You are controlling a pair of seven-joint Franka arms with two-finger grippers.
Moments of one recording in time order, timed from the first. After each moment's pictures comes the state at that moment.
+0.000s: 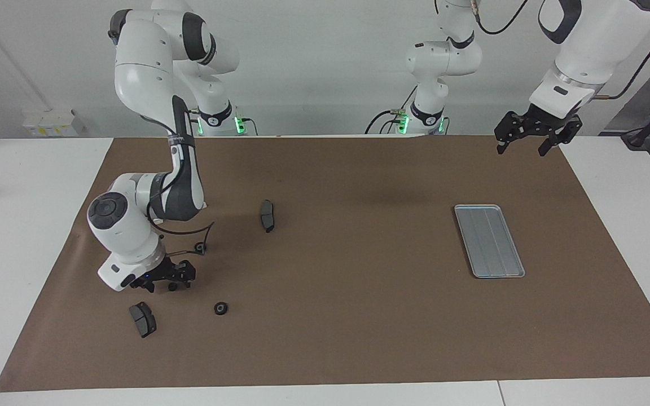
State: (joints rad) left arm -0.07 -0.03 0.01 -1.62 -0.01 1.56 0.09; right arm 0.08 0.59 -0.12 -1.58 0.07 2.21 -0.17
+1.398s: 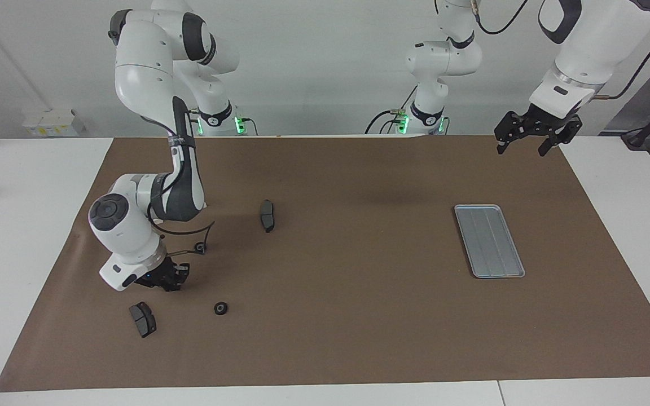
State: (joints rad) left arm -0.07 -0.03 0.01 -1.62 -0.01 1.56 0.09; right arm 0.08 0.59 -0.12 -1.59 0.07 2.20 -0.17
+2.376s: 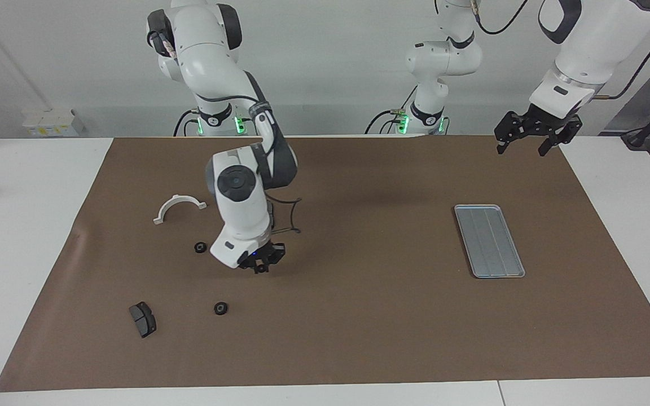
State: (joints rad) left arm -0.07 -0.03 0.01 -1.62 -0.01 1.56 0.09; right arm 0.48 0.58 -0.11 -1.47 0.05 2.08 0.25
